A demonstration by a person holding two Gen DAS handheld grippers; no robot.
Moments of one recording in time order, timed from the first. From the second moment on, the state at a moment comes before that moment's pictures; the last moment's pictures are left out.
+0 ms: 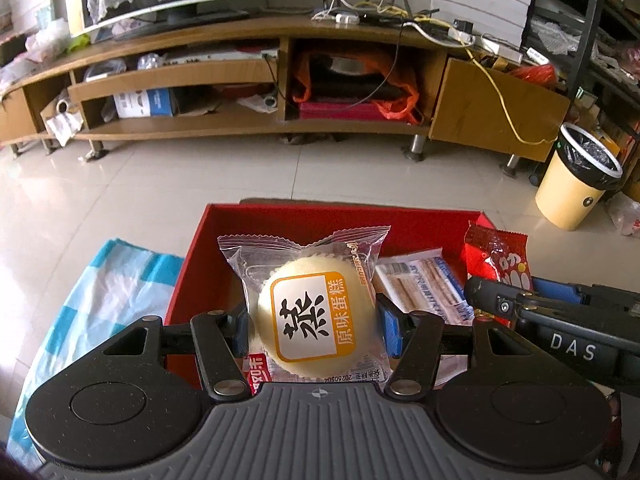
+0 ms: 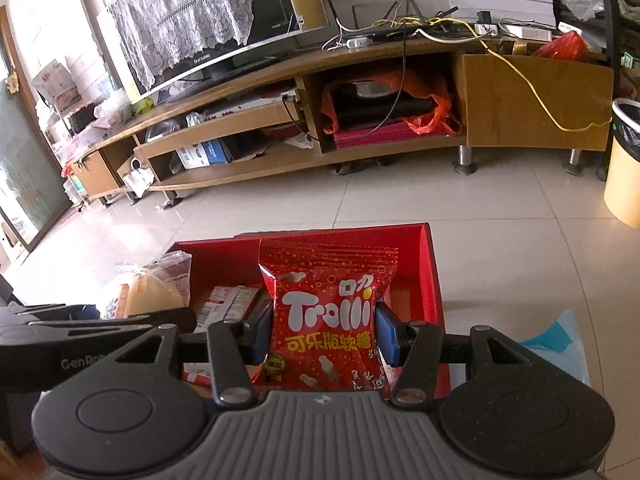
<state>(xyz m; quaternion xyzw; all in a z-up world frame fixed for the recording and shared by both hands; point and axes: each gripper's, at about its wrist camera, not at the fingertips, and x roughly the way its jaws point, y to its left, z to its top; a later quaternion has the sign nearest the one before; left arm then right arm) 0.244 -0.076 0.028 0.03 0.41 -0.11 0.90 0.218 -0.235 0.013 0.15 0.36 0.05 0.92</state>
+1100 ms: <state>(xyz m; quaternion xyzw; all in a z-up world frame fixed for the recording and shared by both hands) 0.213 -0.062 0.042 0.04 0.41 -0.10 0.91 0.198 -0.225 0.024 0.14 0.37 0.05 0.92</state>
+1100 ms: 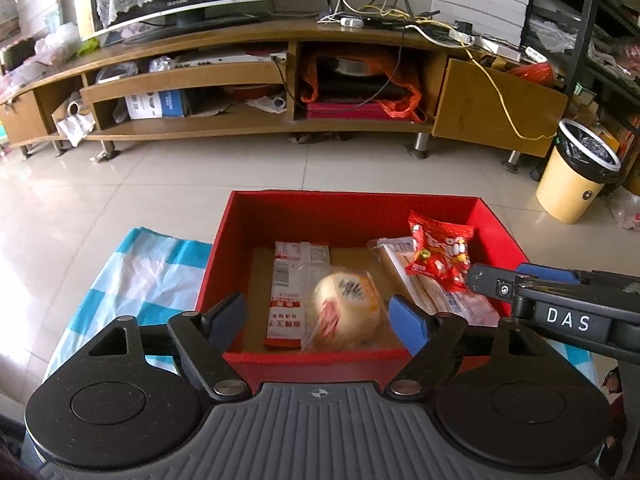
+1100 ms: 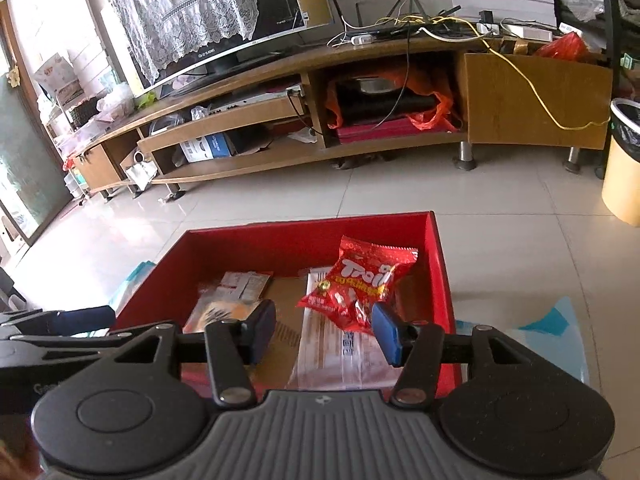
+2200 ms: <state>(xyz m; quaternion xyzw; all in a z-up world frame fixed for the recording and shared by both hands) 0.155 -0.075 0.035 0.05 0.43 -0.14 0.89 0.130 -0.247 0.017 0.16 0.41 0.02 0.90</state>
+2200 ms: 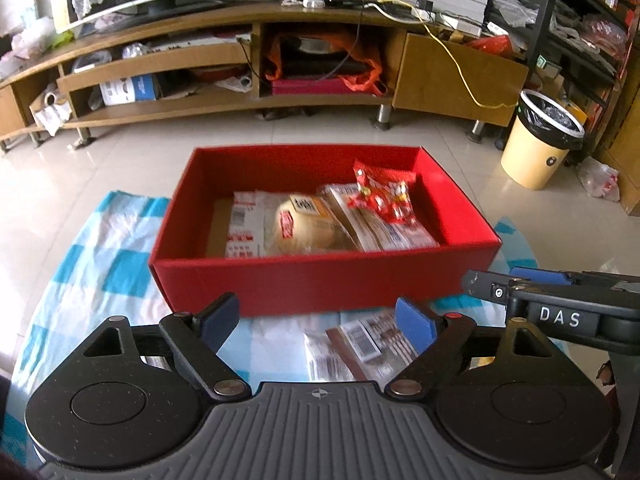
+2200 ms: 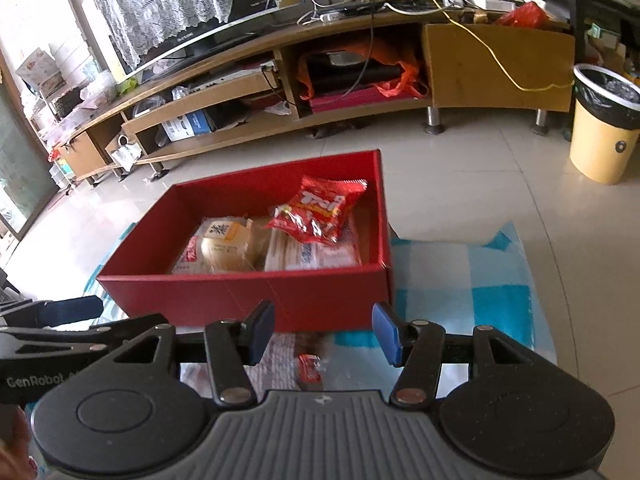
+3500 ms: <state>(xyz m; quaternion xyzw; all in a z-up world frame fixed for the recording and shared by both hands) 0.081 -0.069 -0.013 0.07 0.54 -0.18 0.82 0.084 -0.267 -0.010 0.16 0.47 0.00 0.87</state>
